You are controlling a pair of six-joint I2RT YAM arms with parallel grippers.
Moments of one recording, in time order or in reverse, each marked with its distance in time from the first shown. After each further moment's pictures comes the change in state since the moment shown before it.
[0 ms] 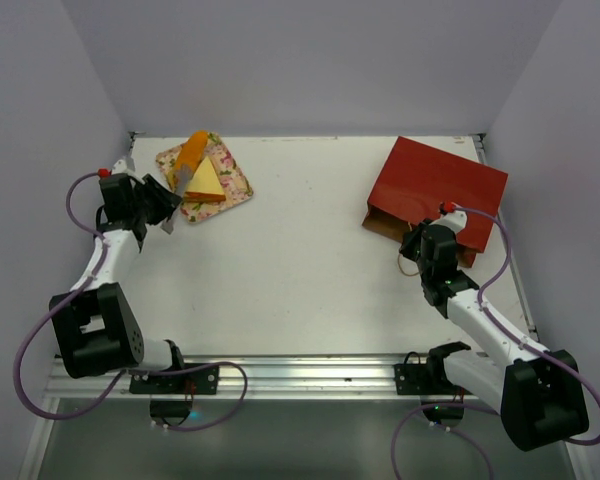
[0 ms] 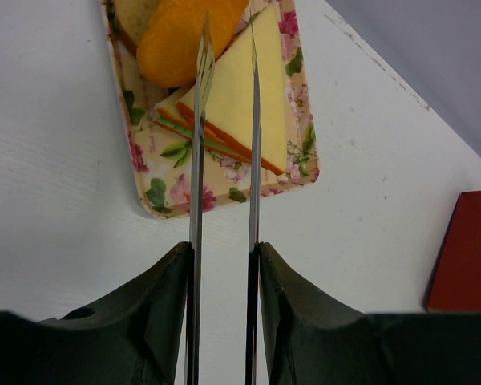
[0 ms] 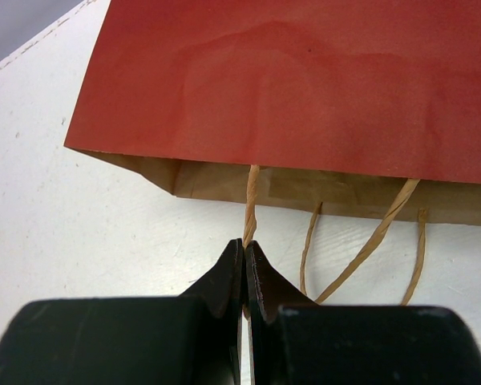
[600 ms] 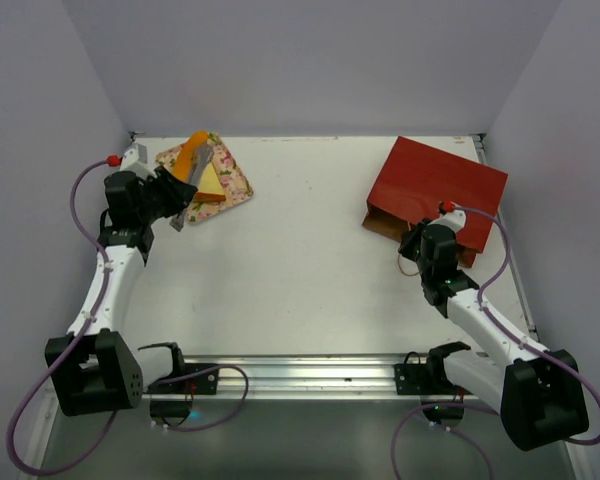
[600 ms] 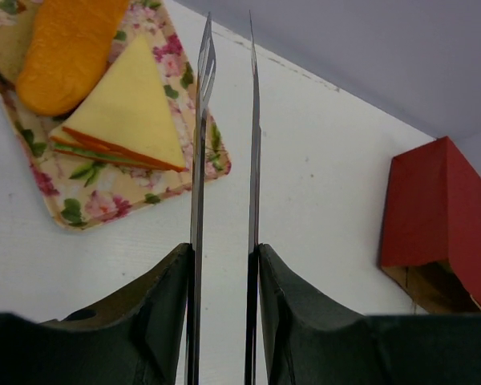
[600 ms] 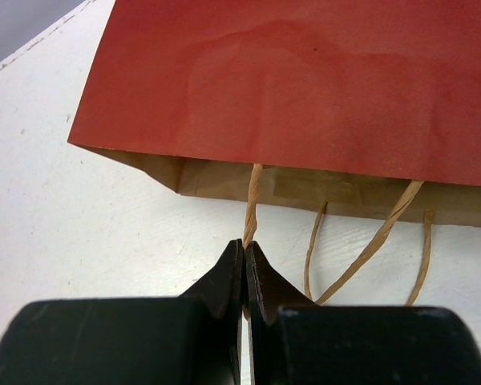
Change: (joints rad) left arm -0.095 -0.197 -0.001 -0.021 0.018 0.029; right arm 0.000 0.002 0.003 0.000 -0.012 -0.002
